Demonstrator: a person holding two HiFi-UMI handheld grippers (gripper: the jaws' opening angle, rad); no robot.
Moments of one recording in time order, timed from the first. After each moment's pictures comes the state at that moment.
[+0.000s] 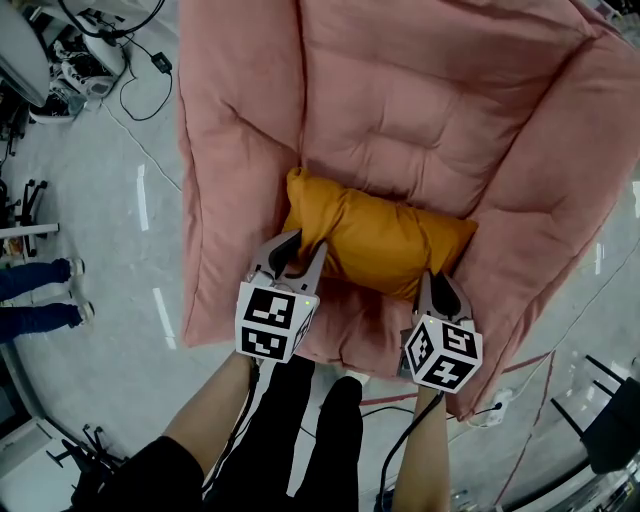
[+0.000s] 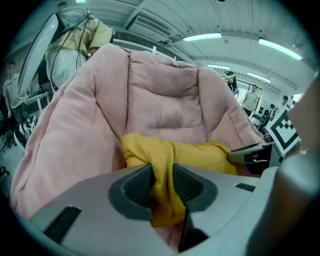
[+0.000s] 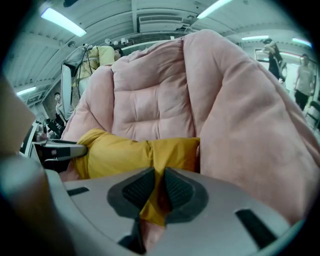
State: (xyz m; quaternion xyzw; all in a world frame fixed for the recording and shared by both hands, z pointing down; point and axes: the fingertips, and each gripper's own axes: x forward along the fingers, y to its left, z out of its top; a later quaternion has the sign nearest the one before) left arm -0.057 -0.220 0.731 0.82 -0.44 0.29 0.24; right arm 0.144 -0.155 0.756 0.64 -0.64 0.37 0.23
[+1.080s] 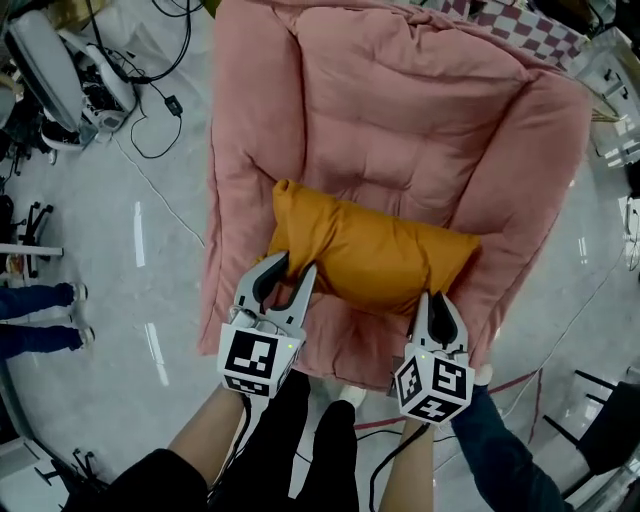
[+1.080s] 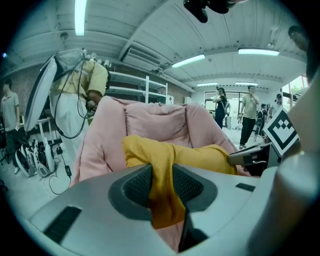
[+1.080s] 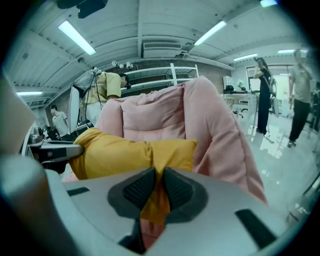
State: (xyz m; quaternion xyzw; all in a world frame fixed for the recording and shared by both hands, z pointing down) left arm -0.057 -0.226 0.578 0.86 -0.46 0.19 0.13; right arm 0.149 -0.164 0.616 0.69 -0.65 0.28 0.15
